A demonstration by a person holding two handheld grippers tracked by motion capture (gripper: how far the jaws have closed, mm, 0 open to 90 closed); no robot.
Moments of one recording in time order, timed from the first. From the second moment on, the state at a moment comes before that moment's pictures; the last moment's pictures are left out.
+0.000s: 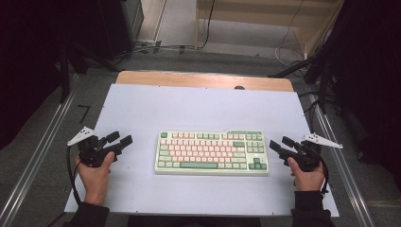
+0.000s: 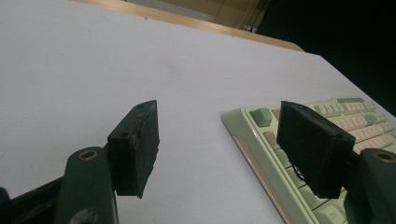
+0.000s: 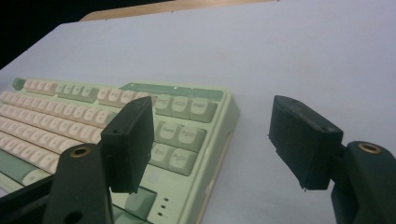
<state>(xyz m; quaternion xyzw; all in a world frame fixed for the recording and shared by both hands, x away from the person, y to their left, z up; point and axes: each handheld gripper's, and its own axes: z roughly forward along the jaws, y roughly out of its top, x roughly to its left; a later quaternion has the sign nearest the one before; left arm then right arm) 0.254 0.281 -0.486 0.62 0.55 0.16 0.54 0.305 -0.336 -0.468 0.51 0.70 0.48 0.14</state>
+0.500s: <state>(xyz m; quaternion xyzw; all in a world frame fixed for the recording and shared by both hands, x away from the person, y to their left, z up) 0.258 0.288 -0.490 0.61 0.57 0.17 0.52 0.306 -0.373 -0.476 0.55 0.67 0.47 0.16</state>
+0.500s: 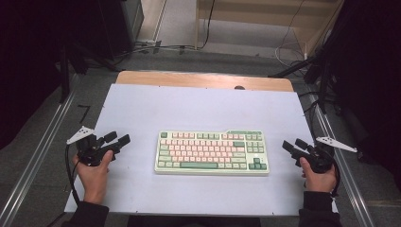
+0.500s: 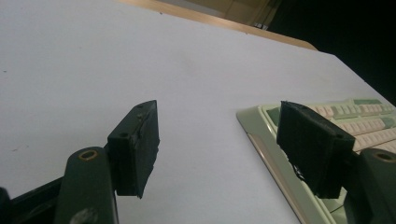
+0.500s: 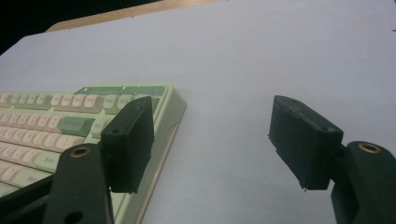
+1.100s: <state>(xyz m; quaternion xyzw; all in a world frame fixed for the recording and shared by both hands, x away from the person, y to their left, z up) 0.262 0.295 -0.494 0.60 0.59 0.17 0.51 0.309 -0.381 -0.480 0.57 0.67 0.46 0.16</state>
